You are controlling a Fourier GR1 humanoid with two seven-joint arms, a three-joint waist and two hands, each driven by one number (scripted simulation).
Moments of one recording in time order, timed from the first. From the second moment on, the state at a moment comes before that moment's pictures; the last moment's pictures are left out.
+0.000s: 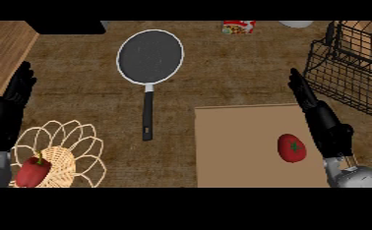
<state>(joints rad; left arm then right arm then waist) -0.08 0.52 0.03 -1.49 0.11 0.17 0.02 -0.12 -0.51 0.32 -1.59 -0.20 -0.27 0.01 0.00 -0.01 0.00</state>
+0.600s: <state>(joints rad) -0.08 0.48 -0.01 -1.48 0.05 0.20 0.04 0.15 -0.44 -0.01 -1.56 -0.31 -0.56 0.00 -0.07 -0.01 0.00</state>
